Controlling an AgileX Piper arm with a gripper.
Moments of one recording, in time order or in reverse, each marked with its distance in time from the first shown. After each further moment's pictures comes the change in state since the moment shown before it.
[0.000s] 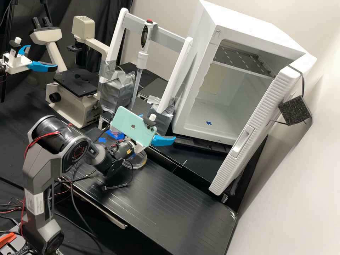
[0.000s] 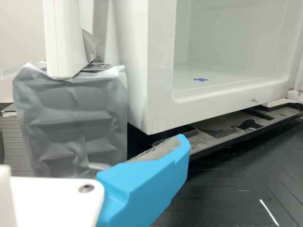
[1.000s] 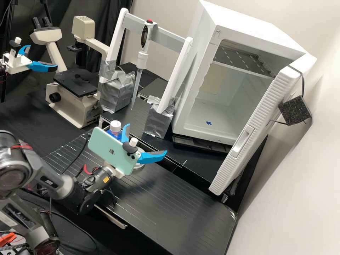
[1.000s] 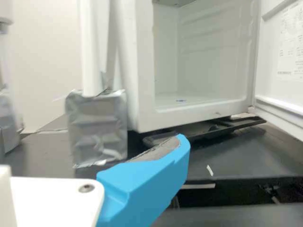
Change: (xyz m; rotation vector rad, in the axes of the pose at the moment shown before) arm -0.140 0.021 0.024 0.037 0.128 0.079
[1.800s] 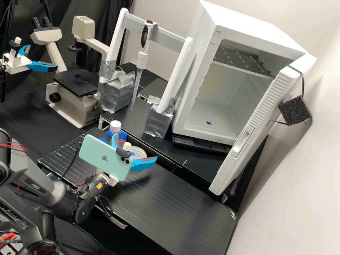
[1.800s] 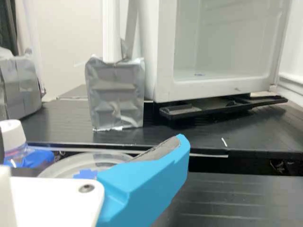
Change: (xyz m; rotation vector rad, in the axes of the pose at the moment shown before) arm -0.011 -0.004 0.011 -0.032 -0.022 -0.138
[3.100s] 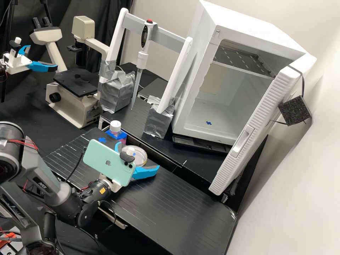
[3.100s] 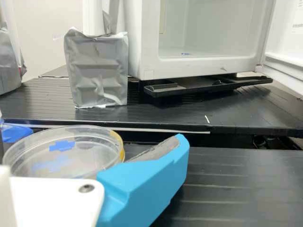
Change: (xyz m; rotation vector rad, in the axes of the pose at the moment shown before) arm -0.004 0.003 0.014 -0.019 -0.071 -0.008
